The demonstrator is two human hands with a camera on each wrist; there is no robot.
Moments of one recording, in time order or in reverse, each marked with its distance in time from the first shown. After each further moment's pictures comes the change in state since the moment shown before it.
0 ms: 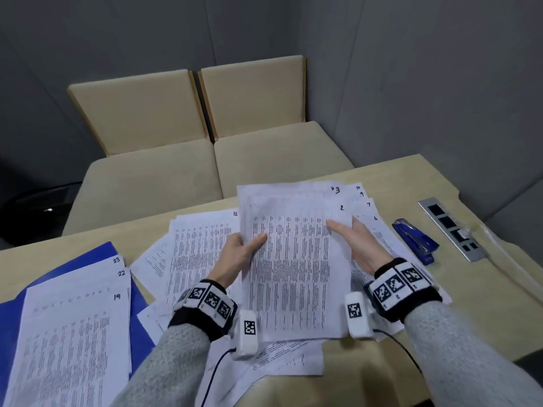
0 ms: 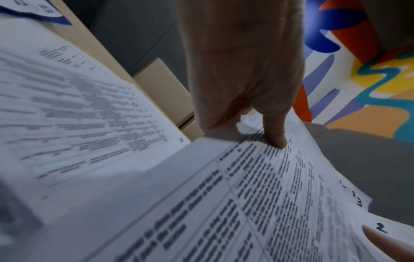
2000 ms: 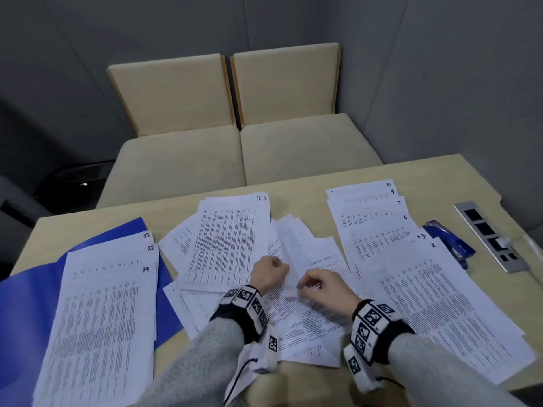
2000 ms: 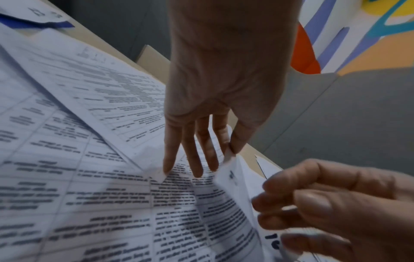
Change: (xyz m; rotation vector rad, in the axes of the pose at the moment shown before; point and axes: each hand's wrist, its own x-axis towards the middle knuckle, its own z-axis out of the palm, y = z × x) left_hand -0.002 -0.078 0.021 0.473 0.141 -0.291; right_hand -0.015 0.111 0.064 -0.650 -0.383 -0.246
